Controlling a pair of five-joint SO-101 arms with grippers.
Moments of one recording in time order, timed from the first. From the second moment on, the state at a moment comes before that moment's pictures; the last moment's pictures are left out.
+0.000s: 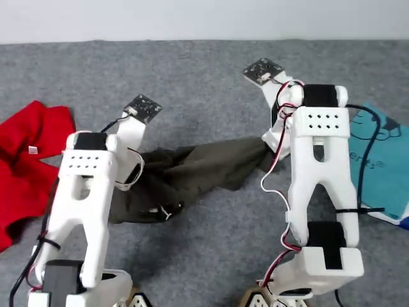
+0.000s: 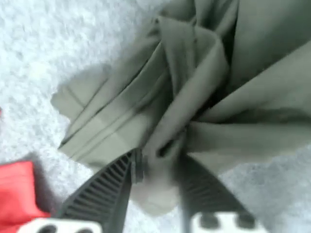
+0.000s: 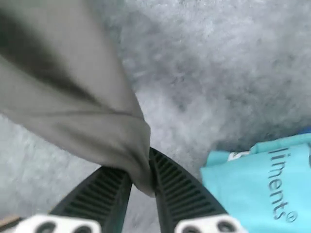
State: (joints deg) left arm -2.5 -12.2 26.9 80.2 -20.9; right arm -2.5 4.9 -11.0 92.0 35.9
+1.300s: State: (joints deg) left arm -5.8 -19.0 45.1 81.9 -40.1; right arm -2.0 15.6 -11.0 85.1 28.7
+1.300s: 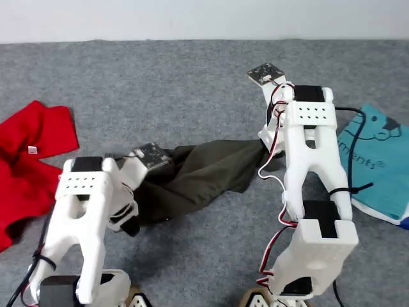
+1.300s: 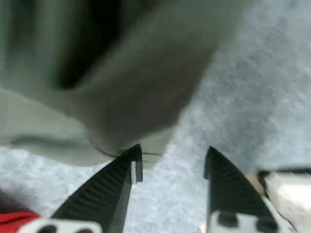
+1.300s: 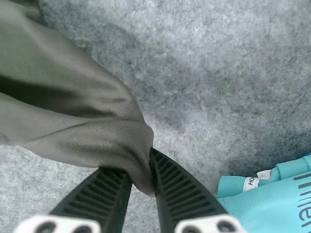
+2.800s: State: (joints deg) left arm -7.4 -18.9 45.3 80.7 -39.3; right arm -2.0 15.6 -11.0 85.2 28.7
